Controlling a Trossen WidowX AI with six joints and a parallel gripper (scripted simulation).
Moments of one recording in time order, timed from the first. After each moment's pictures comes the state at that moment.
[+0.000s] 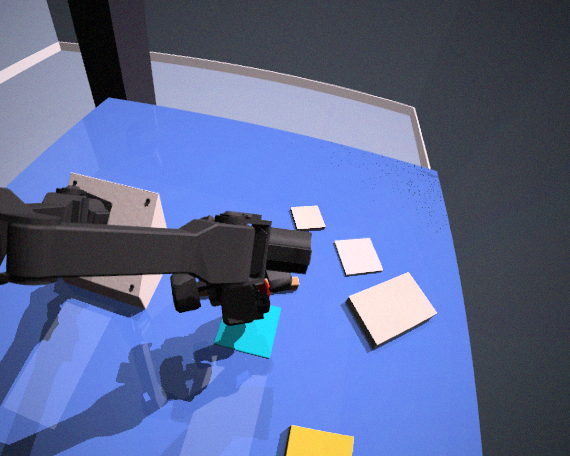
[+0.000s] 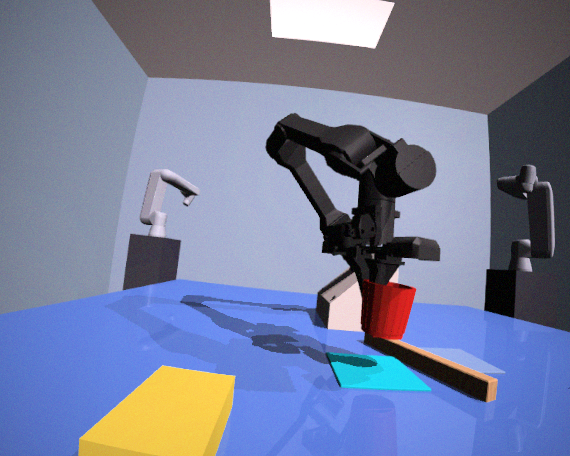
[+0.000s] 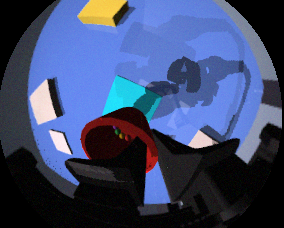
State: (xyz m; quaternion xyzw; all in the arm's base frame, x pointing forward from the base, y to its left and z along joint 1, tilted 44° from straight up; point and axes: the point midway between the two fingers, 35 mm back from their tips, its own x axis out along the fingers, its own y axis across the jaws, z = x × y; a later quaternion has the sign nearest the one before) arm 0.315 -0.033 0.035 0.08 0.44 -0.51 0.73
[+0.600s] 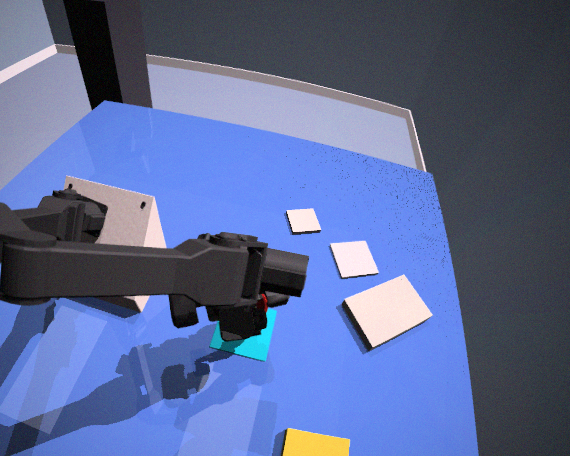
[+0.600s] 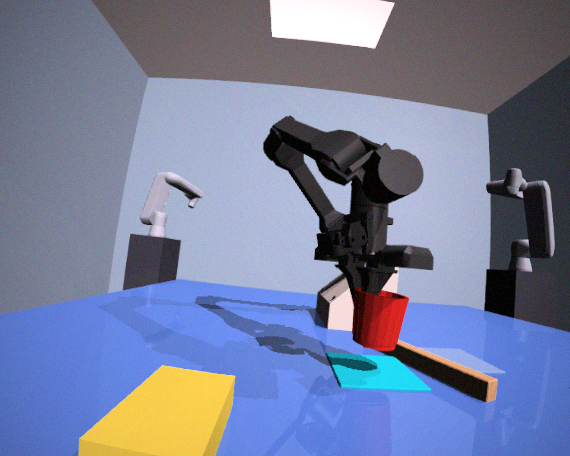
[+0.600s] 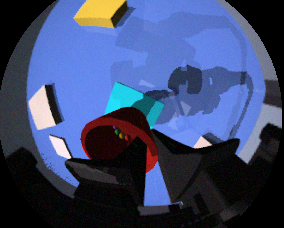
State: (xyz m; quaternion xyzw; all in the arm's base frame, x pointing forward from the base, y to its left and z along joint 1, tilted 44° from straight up) arm 0.326 -0.051 0.035 0.08 0.44 -0.51 0.74
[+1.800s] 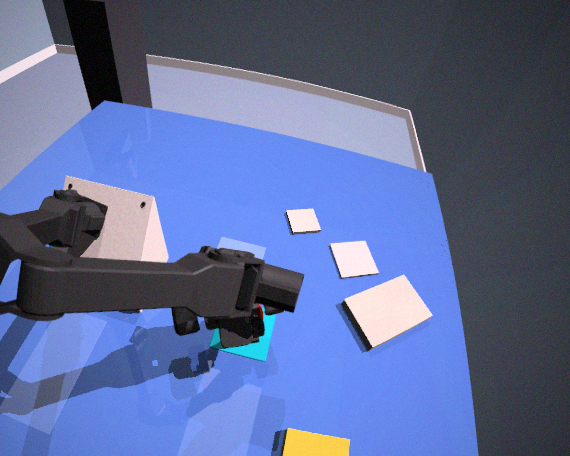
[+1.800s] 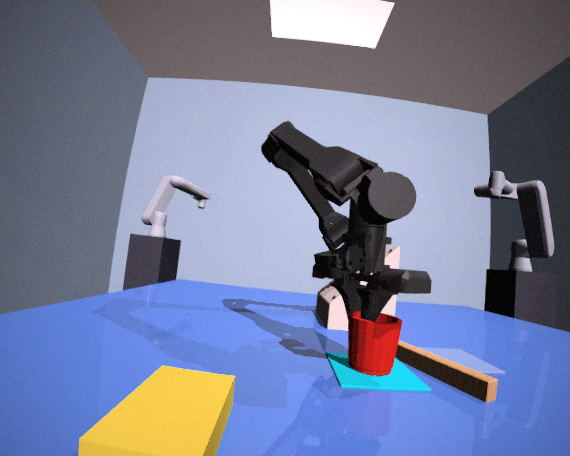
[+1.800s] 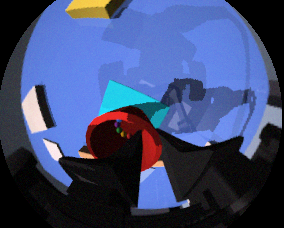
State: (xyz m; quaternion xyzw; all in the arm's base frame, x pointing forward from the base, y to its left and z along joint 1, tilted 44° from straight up) arm 0.328 -0.072 0.014 0.08 0.44 -0.51 0.74
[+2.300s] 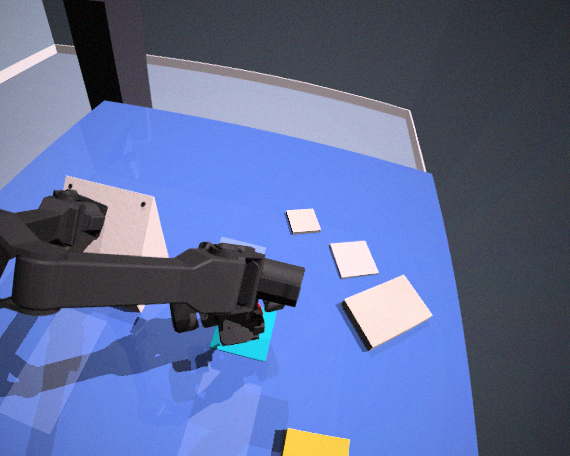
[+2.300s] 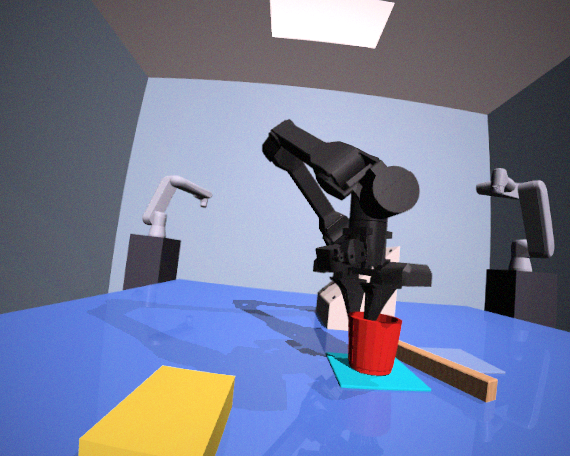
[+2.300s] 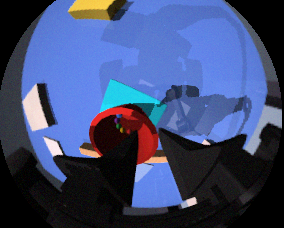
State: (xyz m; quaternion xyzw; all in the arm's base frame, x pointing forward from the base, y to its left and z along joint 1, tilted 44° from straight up) arm 0.325 -0.065 0.020 0.08 0.44 -0.51 0.73
